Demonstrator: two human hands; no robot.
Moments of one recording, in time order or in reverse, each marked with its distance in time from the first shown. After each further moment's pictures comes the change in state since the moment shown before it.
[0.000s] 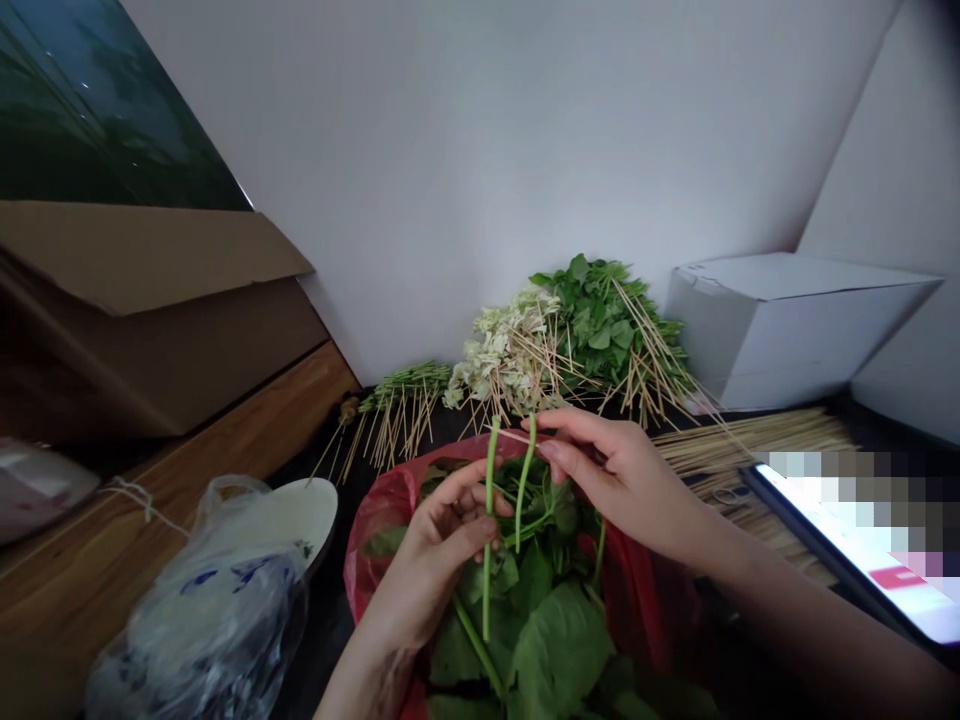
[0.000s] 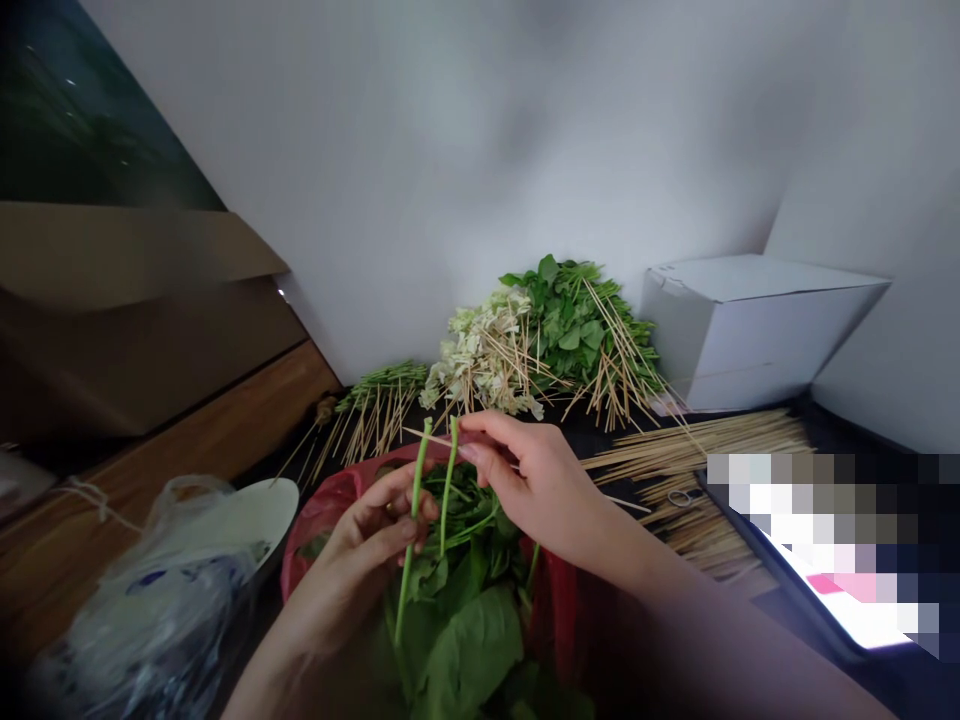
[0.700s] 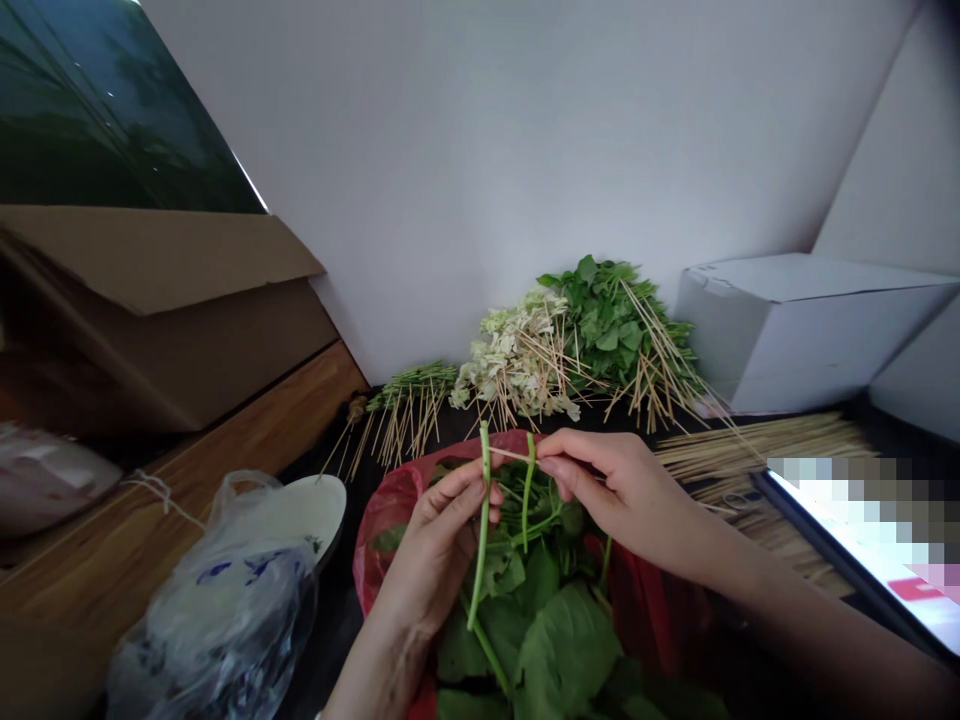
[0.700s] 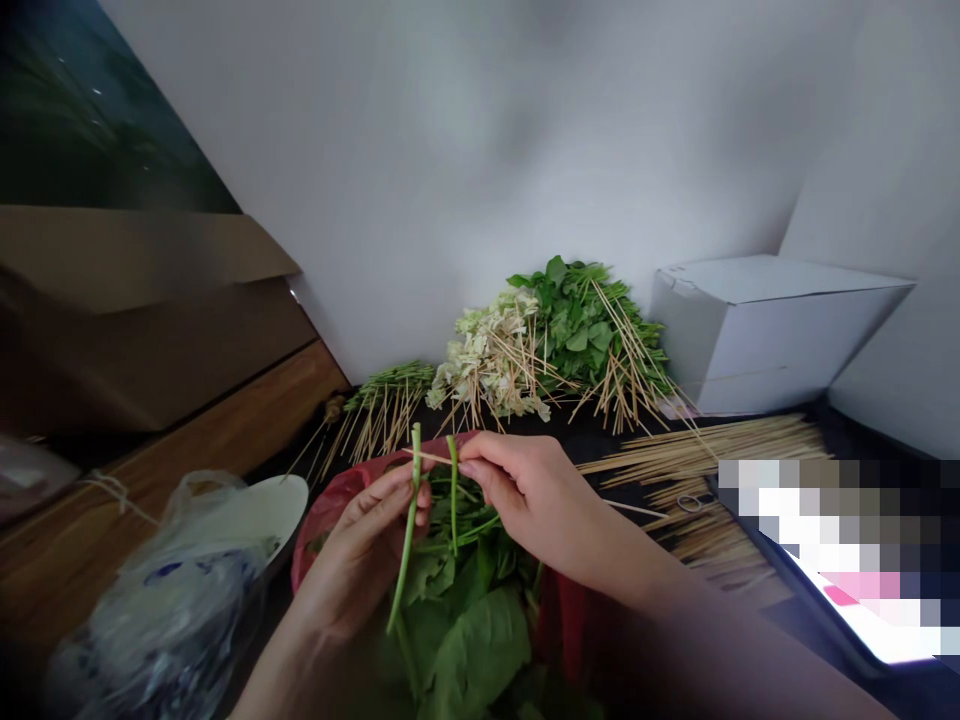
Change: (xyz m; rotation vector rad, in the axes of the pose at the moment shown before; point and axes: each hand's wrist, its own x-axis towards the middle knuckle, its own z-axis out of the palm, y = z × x) left_hand 0.007 0.004 0.007 -0.264 0.128 -0.052; right_hand -0.001 -0.005 0.005 -0.078 -0.081 -0.094
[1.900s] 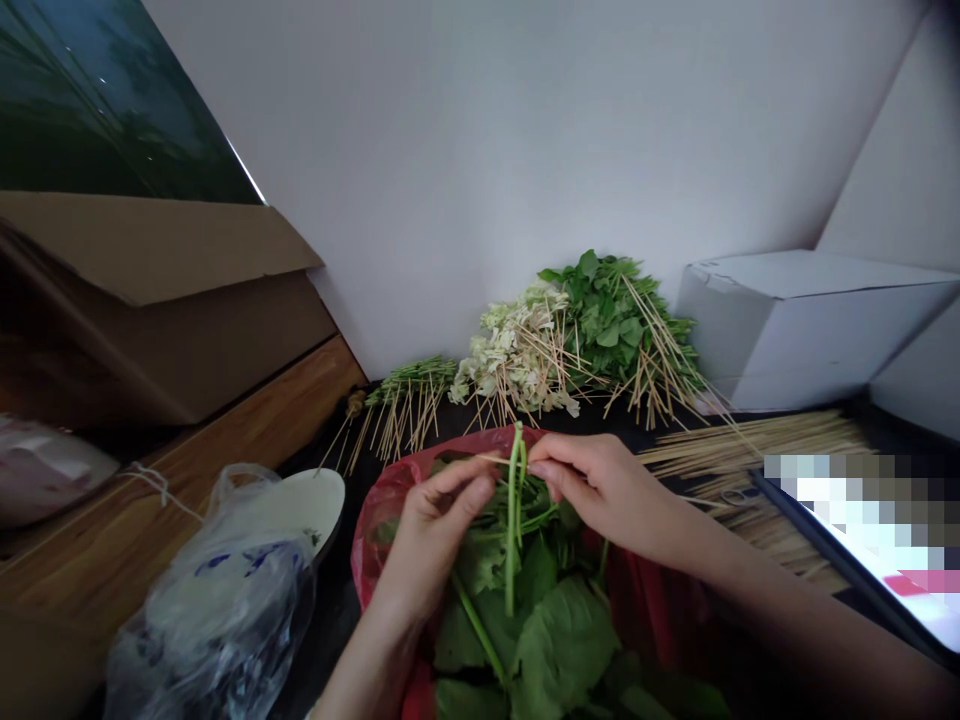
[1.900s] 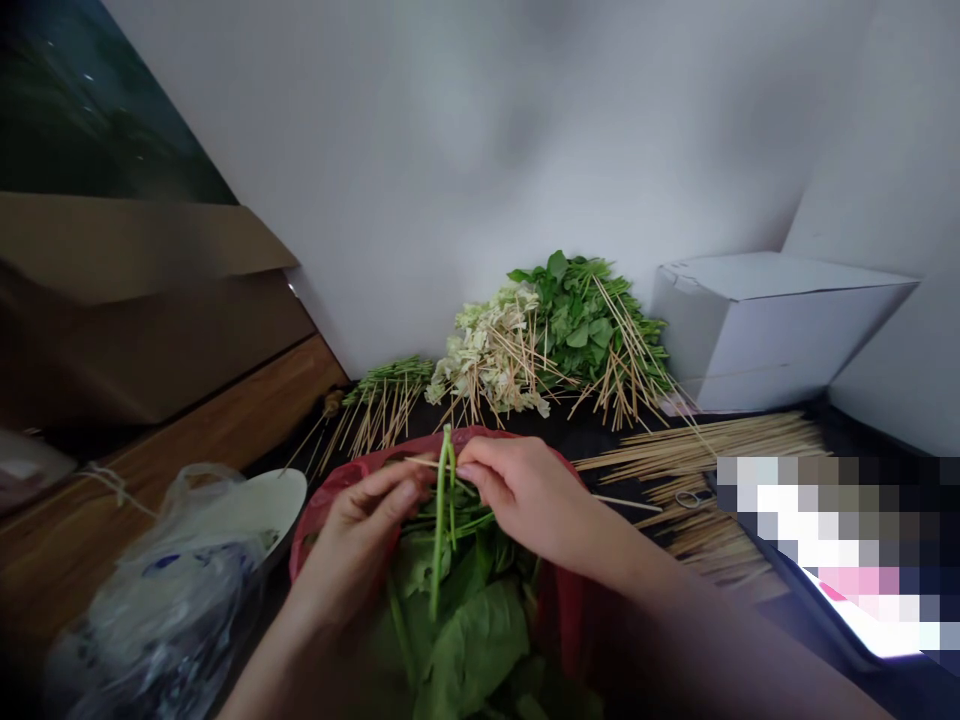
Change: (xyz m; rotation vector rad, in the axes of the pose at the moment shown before) left_hand 0.005 -0.002 -0.014 0.464 0.071 0.238; right_hand 0.000 0.016 0.008 0.007 -0.116 0.069
